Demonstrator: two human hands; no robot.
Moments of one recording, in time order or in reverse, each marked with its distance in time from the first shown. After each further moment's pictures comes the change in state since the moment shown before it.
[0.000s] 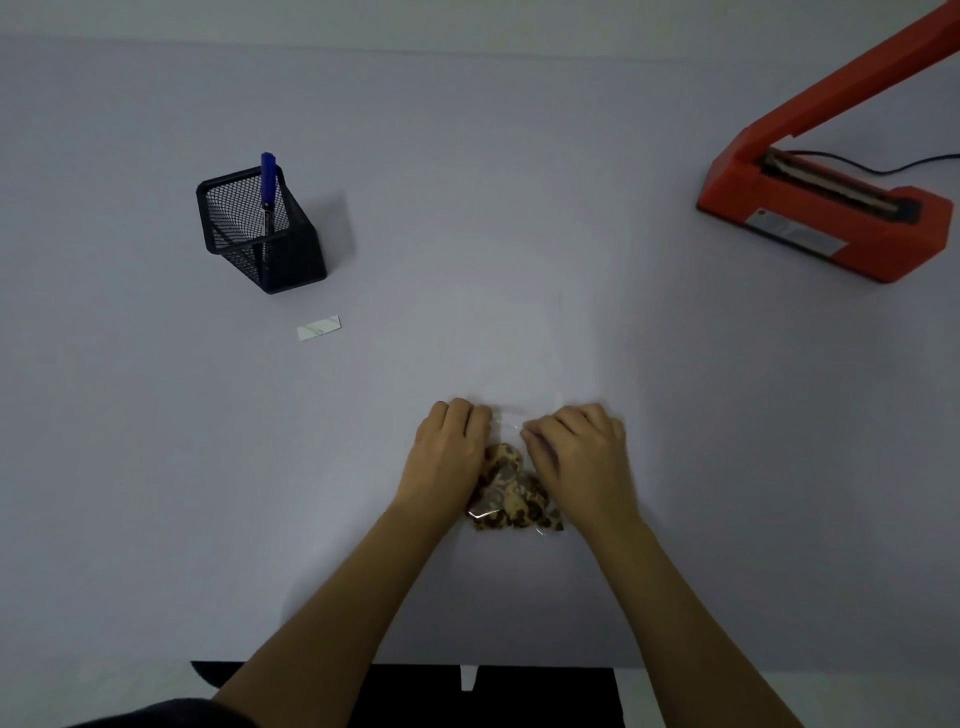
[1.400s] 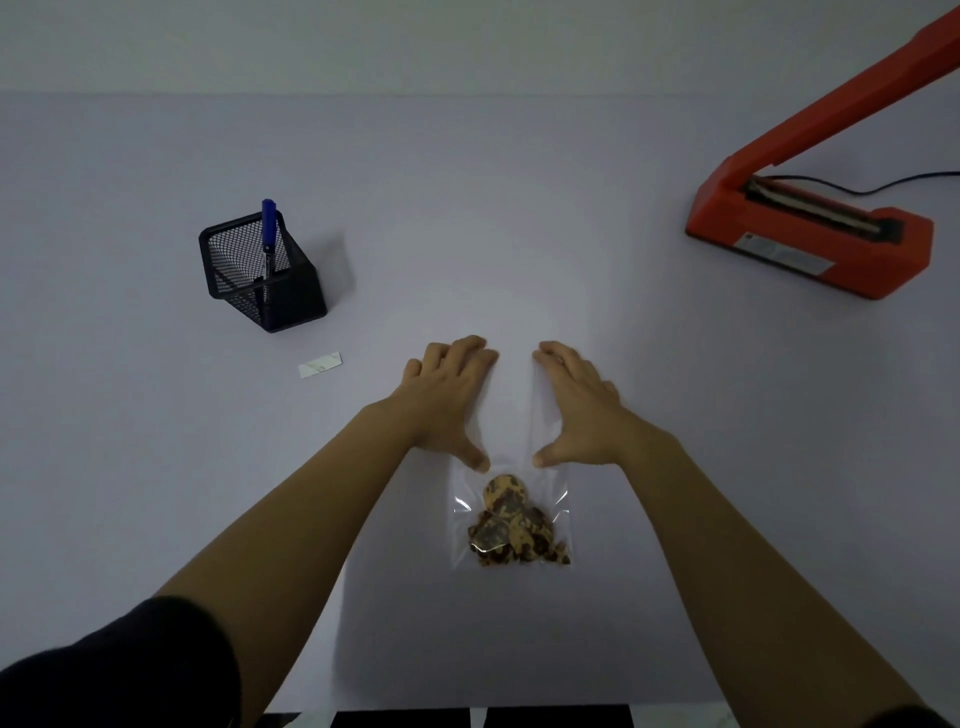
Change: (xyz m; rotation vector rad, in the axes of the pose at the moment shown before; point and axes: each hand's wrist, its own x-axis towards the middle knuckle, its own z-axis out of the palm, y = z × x) left_hand 0.096 -0.047 -0.039 0.044 -0.662 0.096; right_hand 0.085 0.018 -0.023 0.153 -0.685 0.097
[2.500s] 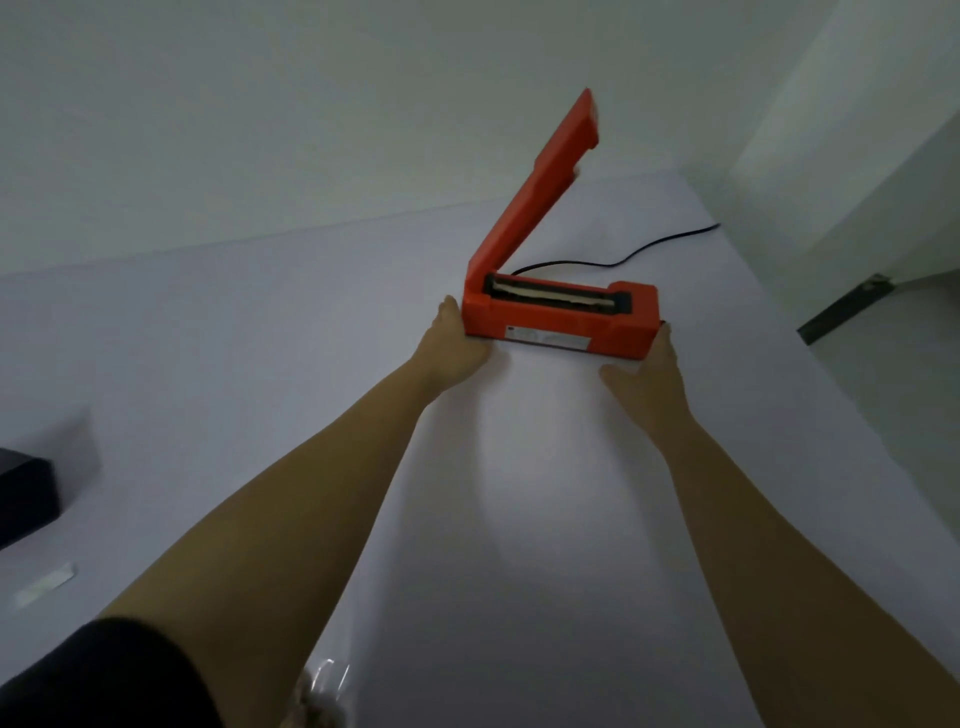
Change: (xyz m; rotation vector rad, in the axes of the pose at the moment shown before) left_hand 0.203 0.191 -0.123 -0.857 0.180 -0.140; right_hand -0.042 0.237 -0.138 0.729 0.856 0.542
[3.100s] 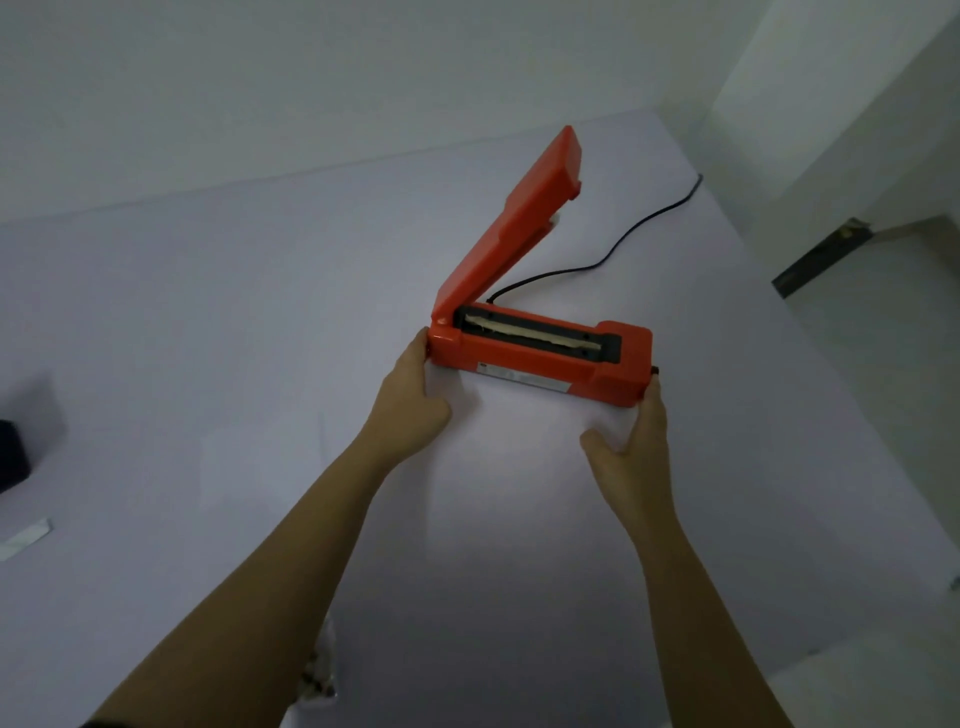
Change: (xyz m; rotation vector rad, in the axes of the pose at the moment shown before) left_hand -0.076 -0.051 0.036 0.001 0.006 0.099; right_hand -0.119 0.050 -0.011 0.101 0.031 0.031
